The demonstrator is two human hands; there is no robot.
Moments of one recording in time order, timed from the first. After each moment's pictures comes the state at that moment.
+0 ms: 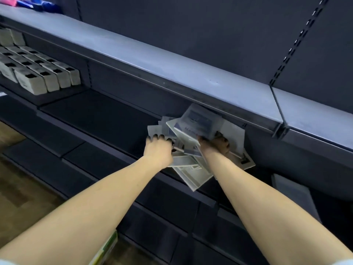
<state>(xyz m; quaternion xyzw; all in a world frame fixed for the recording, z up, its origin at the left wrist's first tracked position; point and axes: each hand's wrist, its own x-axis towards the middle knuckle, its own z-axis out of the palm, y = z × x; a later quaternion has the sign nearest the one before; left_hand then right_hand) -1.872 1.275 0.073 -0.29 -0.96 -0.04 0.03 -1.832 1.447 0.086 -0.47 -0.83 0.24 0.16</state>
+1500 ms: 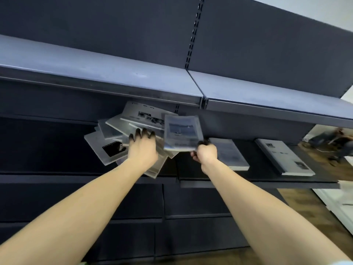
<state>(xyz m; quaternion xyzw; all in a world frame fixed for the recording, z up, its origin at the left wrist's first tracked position) -1.820 1.330 0.091 -0.47 -0.88 -0.09 0.07 -1.669 1.459 0.099 -0.53 -0.52 0.57 0.34</state>
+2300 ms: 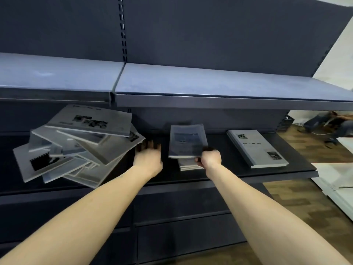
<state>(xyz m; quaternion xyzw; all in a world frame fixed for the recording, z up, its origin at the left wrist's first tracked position) -1.663 1.496 0.069 -0.51 -0.86 -0.02 -0.02 -1.504 1.620 0.068 -0.58 -0.49 0.57 0.33</state>
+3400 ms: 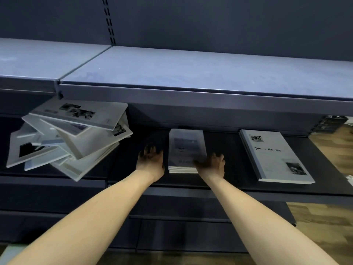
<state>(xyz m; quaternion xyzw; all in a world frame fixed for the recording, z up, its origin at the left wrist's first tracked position) -1.620 1.575 0.026 -0.42 -0.90 0.03 -0.07 -1.480 1.709 0.005 -0.56 -0.78 0.25 0.09</state>
